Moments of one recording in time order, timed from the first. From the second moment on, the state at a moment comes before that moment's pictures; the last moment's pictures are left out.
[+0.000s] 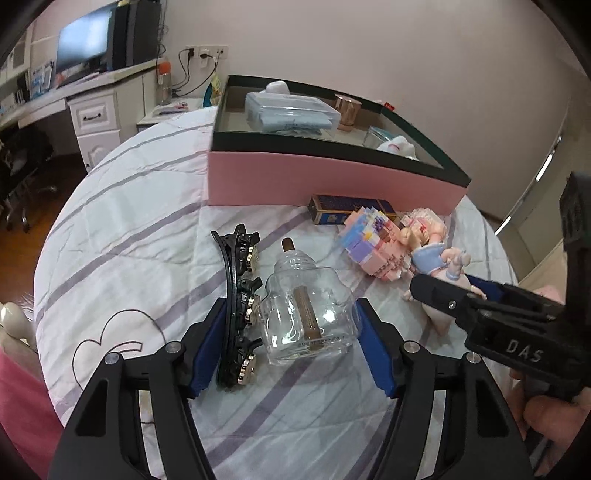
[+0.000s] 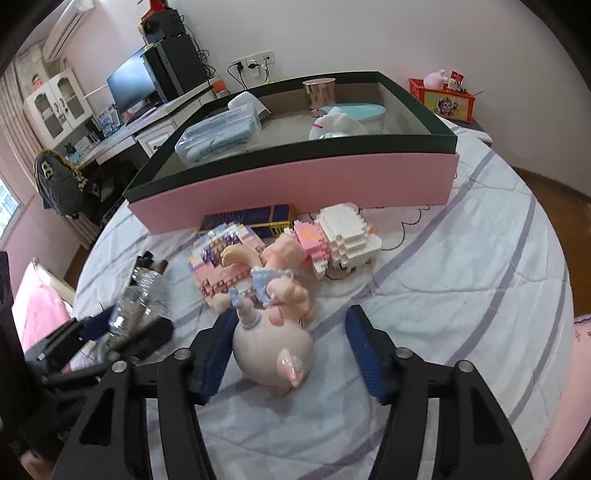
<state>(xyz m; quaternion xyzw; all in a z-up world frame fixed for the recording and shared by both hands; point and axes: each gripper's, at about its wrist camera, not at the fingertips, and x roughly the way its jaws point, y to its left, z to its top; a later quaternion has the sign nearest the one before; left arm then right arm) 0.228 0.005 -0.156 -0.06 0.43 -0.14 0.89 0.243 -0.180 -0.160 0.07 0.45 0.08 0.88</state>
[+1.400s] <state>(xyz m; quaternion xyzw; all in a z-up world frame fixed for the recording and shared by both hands) 0.239 0.018 -0.155 -0.01 0.43 -0.08 0.90 0.237 -0.161 -0.160 0.02 0.45 0.08 0.89</state>
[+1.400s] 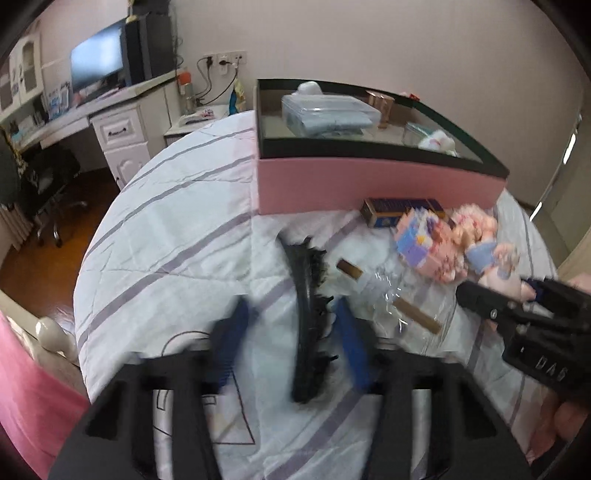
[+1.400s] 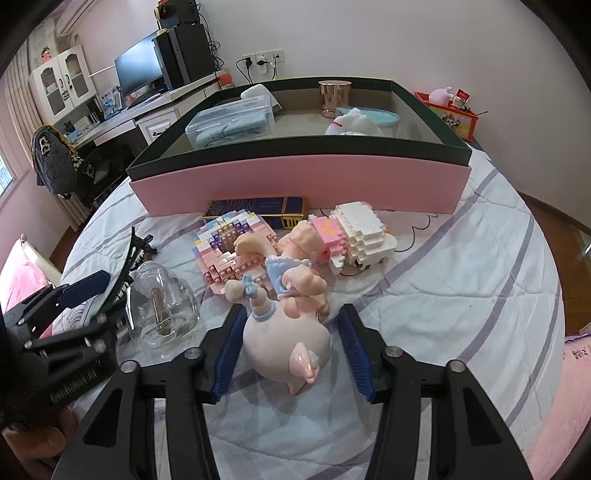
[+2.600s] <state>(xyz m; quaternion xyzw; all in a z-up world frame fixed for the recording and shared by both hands) 0.253 -0.012 -0.043 0.00 0.33 -0.13 0.93 0.243 -0.212 -0.060 0.06 0.37 0.13 0.92</state>
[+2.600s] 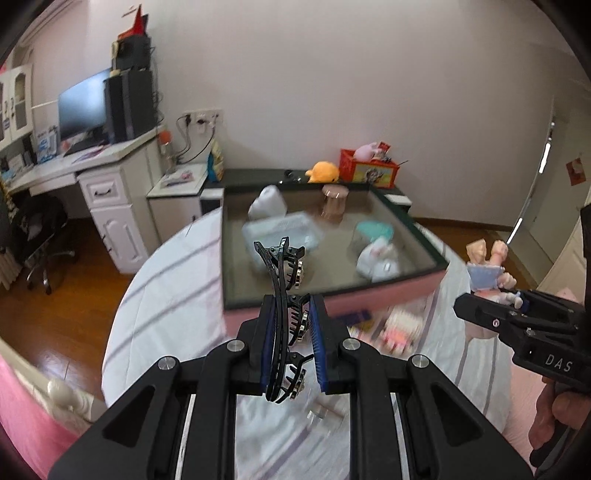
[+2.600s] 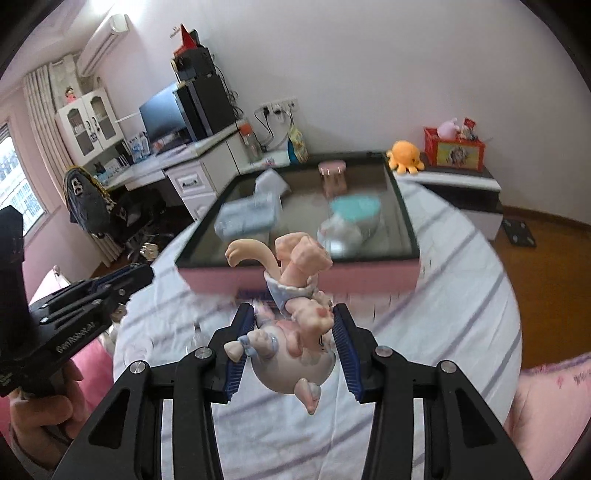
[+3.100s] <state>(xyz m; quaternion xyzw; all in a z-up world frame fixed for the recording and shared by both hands) 0.369 -0.083 -0.069 -0.01 0.38 -0.19 0.90 0.395 -0.238 -0.060 0.06 0.39 0.12 0.91</state>
